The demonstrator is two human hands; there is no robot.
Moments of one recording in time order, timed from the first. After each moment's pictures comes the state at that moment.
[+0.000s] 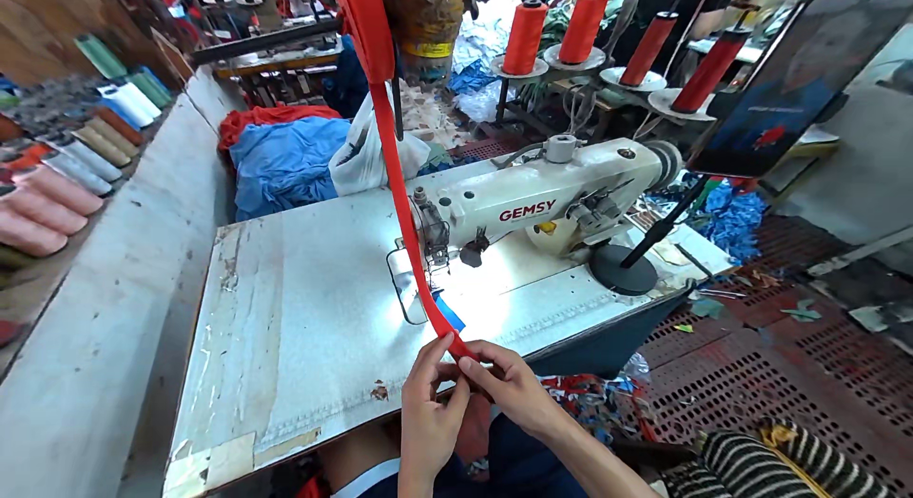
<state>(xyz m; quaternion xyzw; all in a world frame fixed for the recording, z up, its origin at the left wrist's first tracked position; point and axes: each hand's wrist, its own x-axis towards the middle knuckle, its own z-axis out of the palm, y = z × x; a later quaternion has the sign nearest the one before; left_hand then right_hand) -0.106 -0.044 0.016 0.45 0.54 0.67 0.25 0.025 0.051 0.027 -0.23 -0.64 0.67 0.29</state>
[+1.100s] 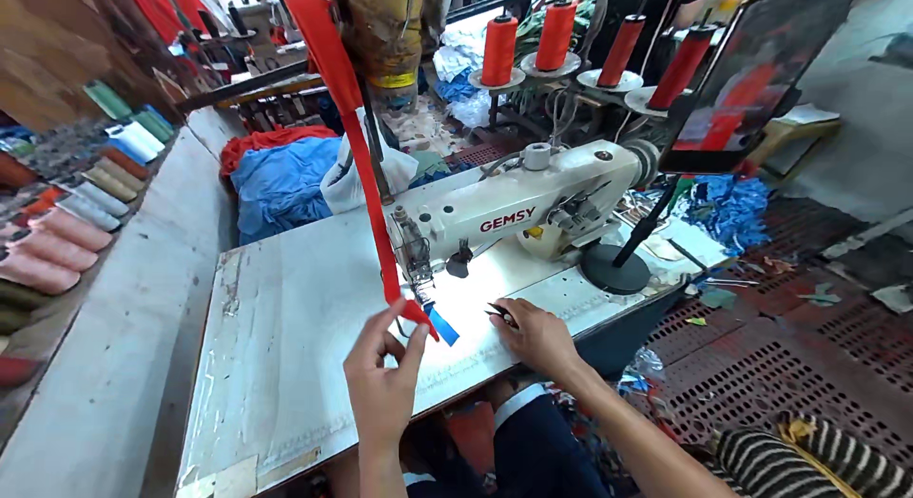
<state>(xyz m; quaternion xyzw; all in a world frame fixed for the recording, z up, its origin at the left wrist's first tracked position) -0.146 -0.015 0.099 0.50 0.59 0.63 0.04 0.054 0.141 0.020 -0.45 -0.85 0.19 0.17</state>
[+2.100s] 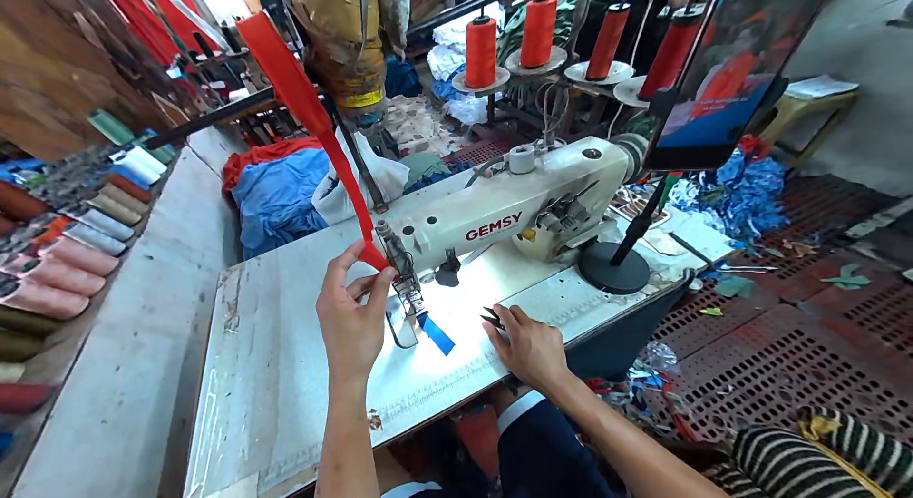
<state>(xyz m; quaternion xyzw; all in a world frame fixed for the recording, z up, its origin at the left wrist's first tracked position) -0.183 0.051 0.141 0.49 0.62 0.61 0.05 0.048 0.139 -0.018 -0.45 -0.85 0.01 0.28</state>
